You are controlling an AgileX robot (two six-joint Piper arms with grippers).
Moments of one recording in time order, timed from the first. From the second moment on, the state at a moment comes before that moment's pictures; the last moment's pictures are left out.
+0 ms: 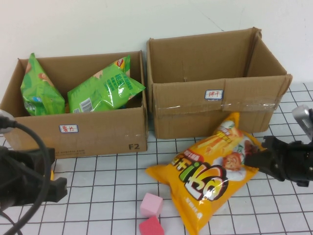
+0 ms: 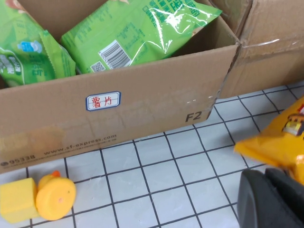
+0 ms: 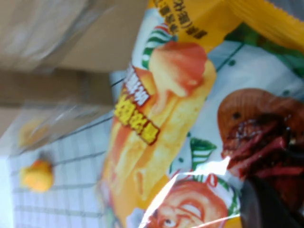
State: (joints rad) right arm 0.09 1.71 -0.71 1.73 0.63 -1.09; left arm -0.53 0.80 -0.67 0.35 0.48 -0.55
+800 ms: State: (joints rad) right arm 0.09 1.47 -0.73 1.71 0.92 -1.18; left arm -0.53 0.67 -0.67 0.38 0.47 -0.52
